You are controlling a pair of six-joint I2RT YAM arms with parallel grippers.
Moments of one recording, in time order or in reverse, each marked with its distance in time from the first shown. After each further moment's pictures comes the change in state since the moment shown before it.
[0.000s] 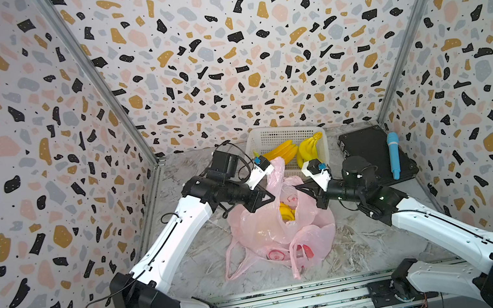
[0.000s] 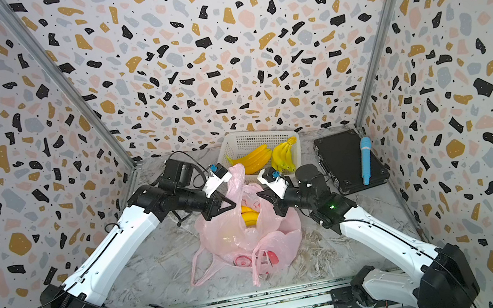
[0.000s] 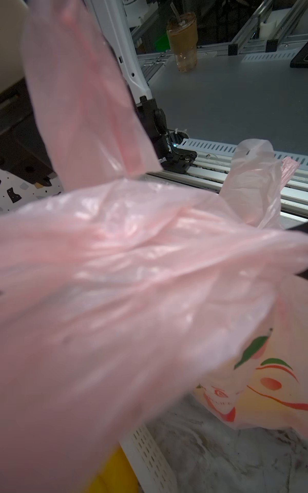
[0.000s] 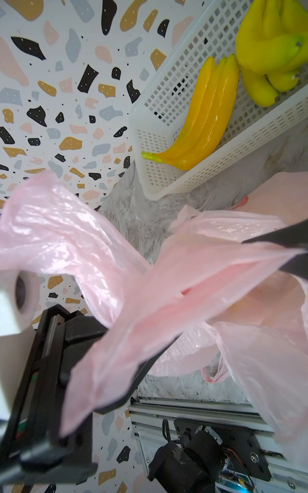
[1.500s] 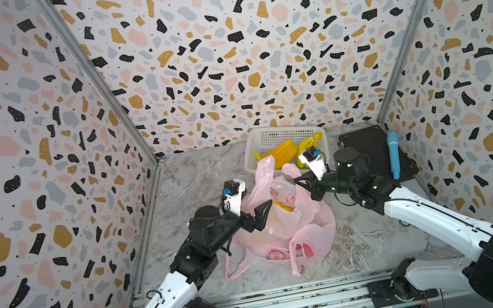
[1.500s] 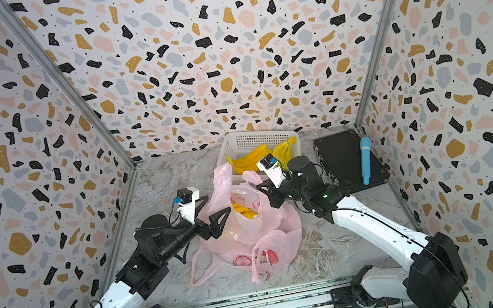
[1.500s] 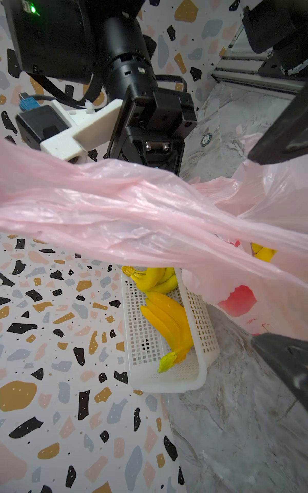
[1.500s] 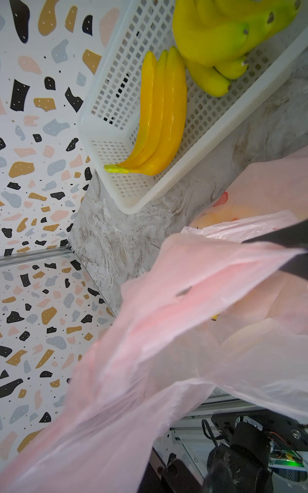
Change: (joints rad) left arm -0.113 -0.565 -0.732 0.929 -0.451 -0.371; right arm 0.002 0.099 0.134 -0.137 0.085 0.218
